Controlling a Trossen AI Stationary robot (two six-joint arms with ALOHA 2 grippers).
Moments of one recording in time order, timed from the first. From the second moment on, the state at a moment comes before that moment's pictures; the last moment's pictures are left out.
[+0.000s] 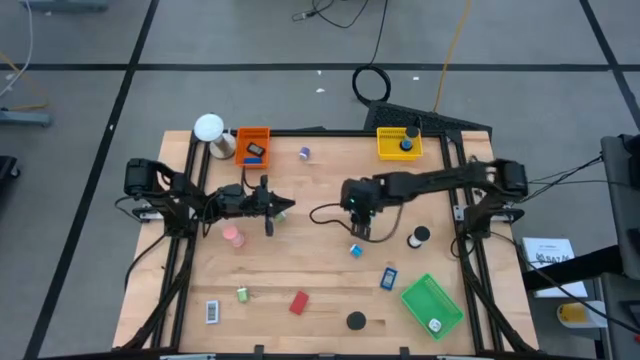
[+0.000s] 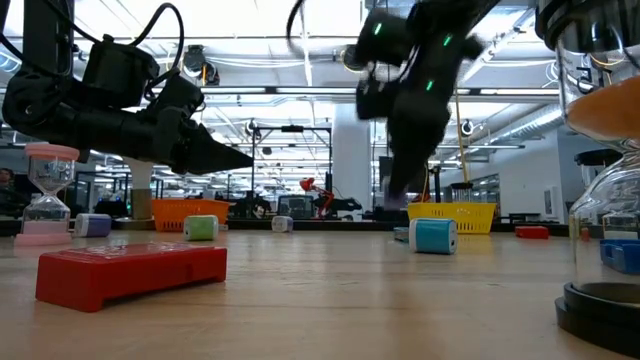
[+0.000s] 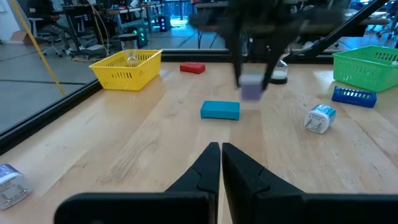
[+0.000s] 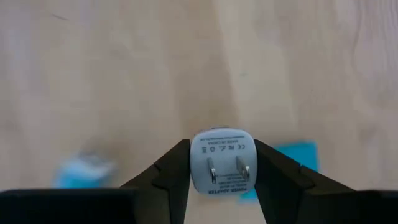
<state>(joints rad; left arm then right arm) 0.16 1.65 0.17 1.35 0.02 0.05 -0.08 1.67 1.13 -0.61 -0.01 0.16</state>
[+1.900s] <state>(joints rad) 0.16 1.65 0.17 1.35 0.02 0.05 1.10 1.54 1.13 -1.02 0.09 2.03</state>
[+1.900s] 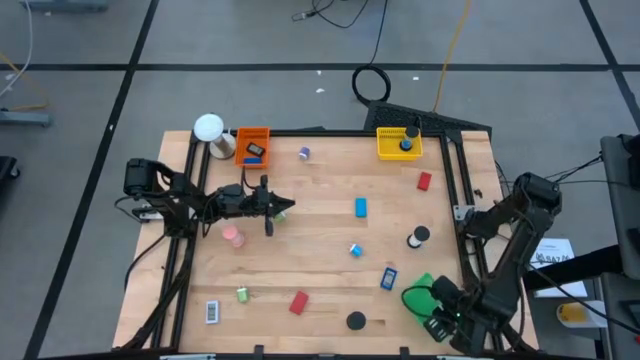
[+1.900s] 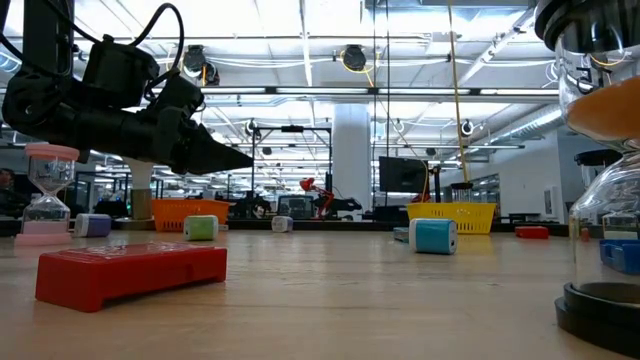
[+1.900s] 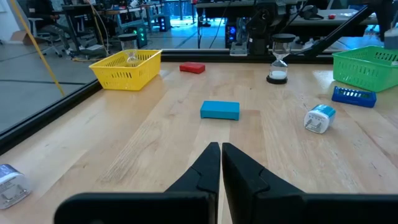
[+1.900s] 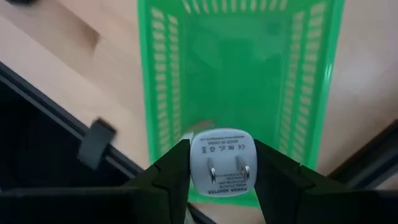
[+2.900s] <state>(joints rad) 0.16 1.65 0.17 1.35 0.02 0.05 1.11 1.55 0.90 -0.74 -0.08 2.03</state>
